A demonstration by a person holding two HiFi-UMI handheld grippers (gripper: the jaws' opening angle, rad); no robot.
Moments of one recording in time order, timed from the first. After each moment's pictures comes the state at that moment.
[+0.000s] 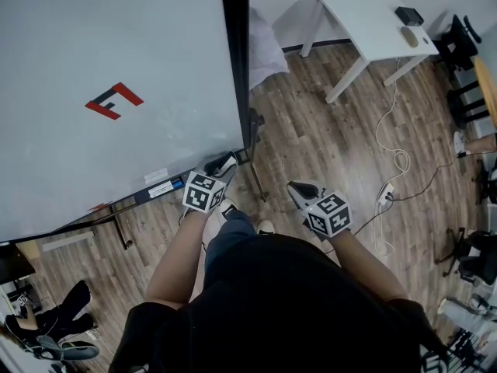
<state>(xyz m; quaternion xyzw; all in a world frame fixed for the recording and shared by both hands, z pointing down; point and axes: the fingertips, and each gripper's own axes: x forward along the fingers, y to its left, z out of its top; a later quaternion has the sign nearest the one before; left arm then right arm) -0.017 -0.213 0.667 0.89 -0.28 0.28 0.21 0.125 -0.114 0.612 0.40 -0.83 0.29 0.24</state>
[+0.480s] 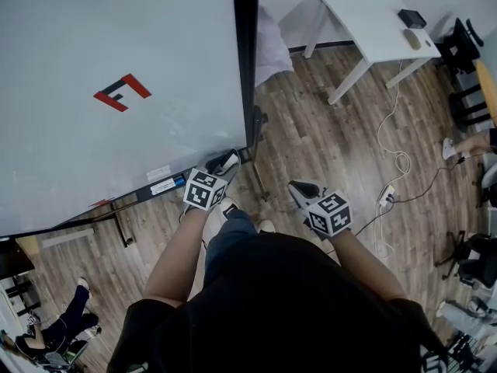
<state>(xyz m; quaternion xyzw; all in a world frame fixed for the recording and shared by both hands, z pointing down) -0.021 -0.210 0.664 0.89 -0.28 0.28 0.21 0.121 -0.112 0.609 0.40 -0.83 0.29 0.24</state>
